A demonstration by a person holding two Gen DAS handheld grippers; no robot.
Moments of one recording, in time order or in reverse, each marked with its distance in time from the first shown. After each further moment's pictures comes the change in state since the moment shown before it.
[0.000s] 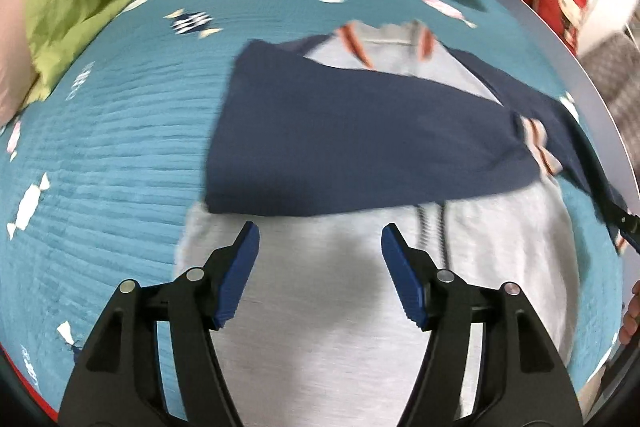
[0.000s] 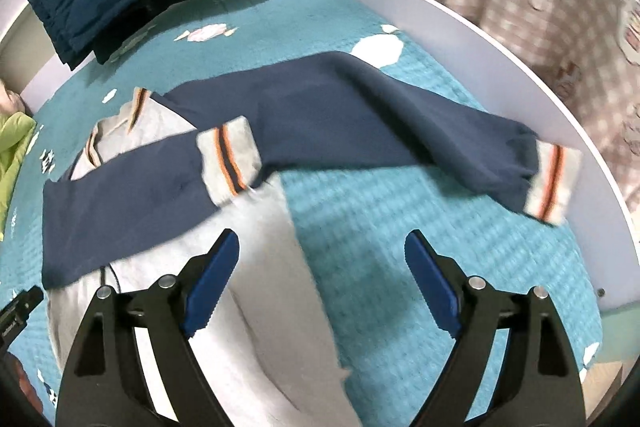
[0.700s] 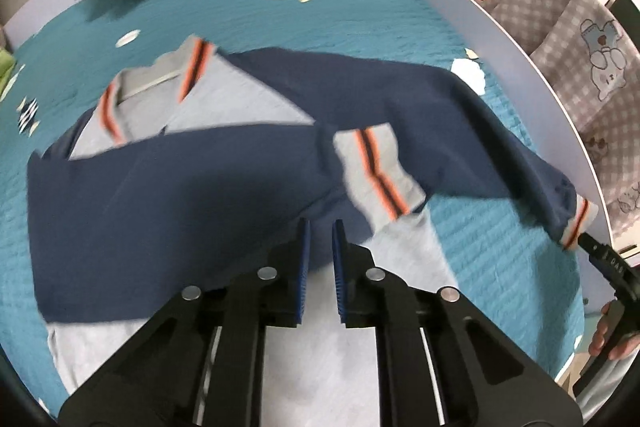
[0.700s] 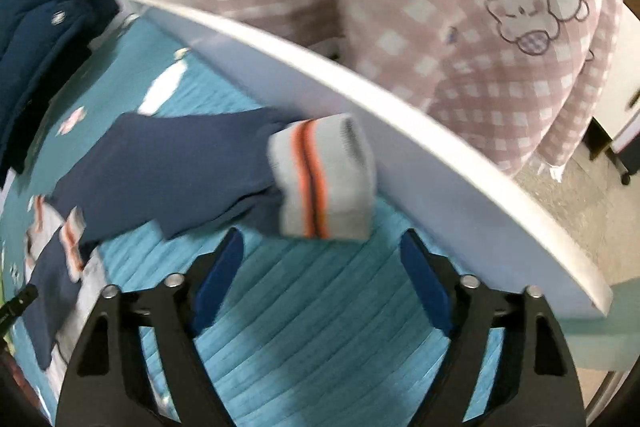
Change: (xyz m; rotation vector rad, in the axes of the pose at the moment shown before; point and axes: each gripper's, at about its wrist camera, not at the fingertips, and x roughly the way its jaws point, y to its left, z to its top) left arm 0.055 -0.203 0.073 0.238 0.051 -0.214; right arm 0.019 -0.205 0.008 0.375 0.037 -0.117
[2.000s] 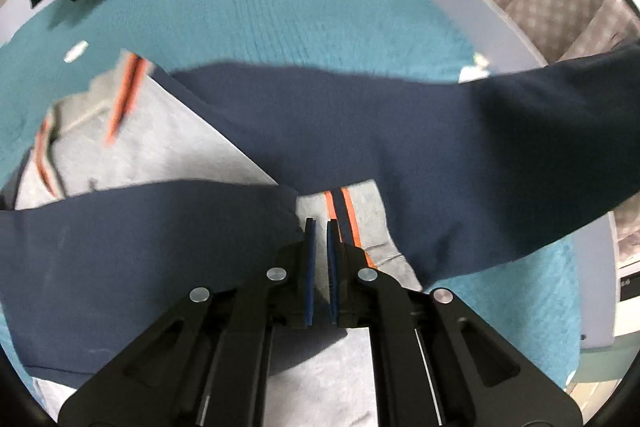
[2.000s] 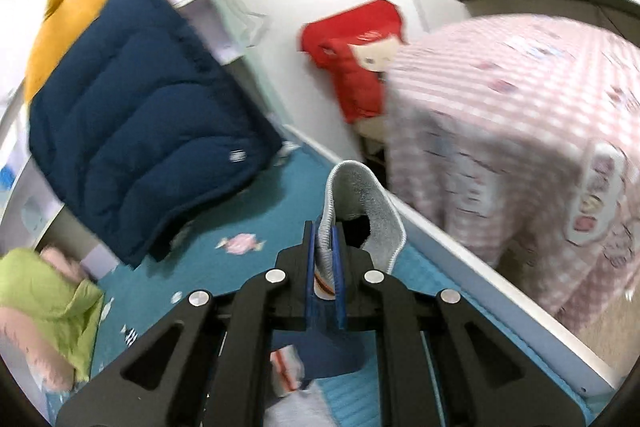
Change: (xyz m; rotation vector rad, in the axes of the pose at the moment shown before) left arm 0.056 -0.007 0.047 -0.015 0.008 -0.050; right arm -0.181 0.166 0.094 -0.139 -0.396 0.447
